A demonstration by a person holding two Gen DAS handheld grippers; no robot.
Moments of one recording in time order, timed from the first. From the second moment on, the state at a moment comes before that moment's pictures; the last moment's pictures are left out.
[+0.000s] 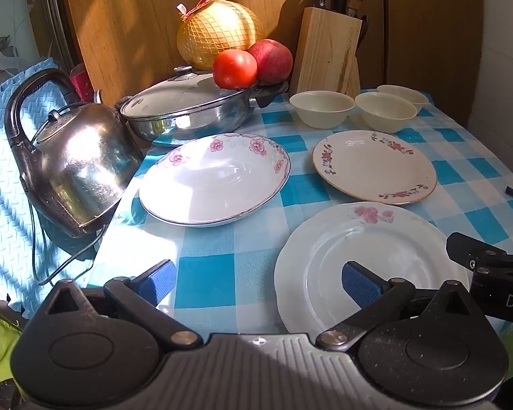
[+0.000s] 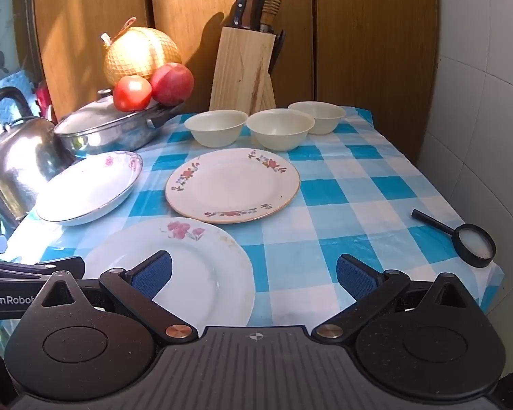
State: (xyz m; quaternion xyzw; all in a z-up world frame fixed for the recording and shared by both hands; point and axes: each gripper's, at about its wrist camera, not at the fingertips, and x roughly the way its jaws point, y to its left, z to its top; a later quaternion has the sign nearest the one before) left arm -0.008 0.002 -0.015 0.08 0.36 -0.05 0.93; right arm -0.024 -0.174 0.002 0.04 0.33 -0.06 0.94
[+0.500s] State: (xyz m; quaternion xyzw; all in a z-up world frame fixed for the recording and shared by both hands) left arm 0.000 -0.006 -0.019 0.07 0.40 -0.08 0.91; right arm -0.019 -0.184 -0.003 0.06 0.34 -0.06 0.94
